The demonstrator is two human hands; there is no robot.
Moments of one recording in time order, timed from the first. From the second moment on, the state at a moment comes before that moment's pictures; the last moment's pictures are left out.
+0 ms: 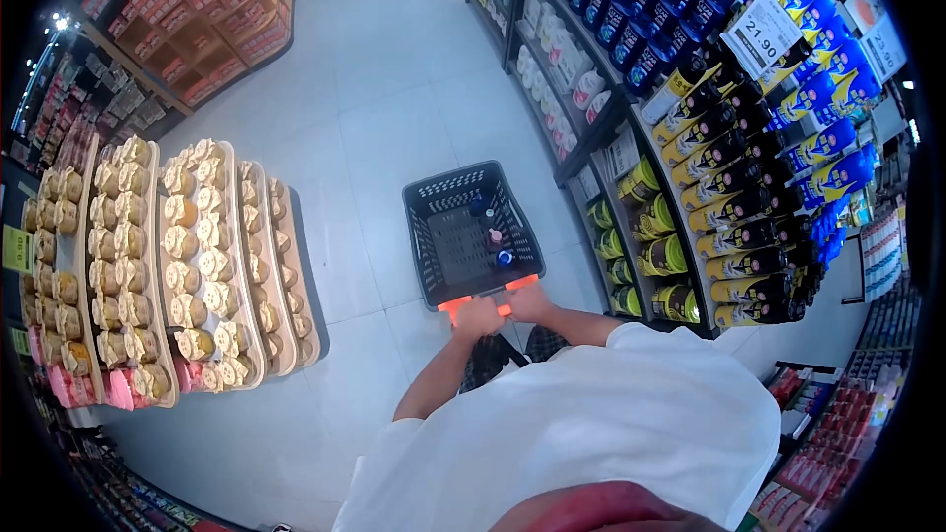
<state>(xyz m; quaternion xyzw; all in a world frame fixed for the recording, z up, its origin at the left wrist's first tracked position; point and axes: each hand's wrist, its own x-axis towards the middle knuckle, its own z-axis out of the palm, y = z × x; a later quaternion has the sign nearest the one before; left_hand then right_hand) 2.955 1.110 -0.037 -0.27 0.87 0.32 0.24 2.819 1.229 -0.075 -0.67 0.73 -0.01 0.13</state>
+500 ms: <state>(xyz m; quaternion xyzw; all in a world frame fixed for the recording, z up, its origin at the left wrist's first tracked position) 2.872 0.986 -0.033 -0.25 0.87 0.34 0.23 2.743 1.102 -0.057 -0.67 0.73 0.00 0.13</state>
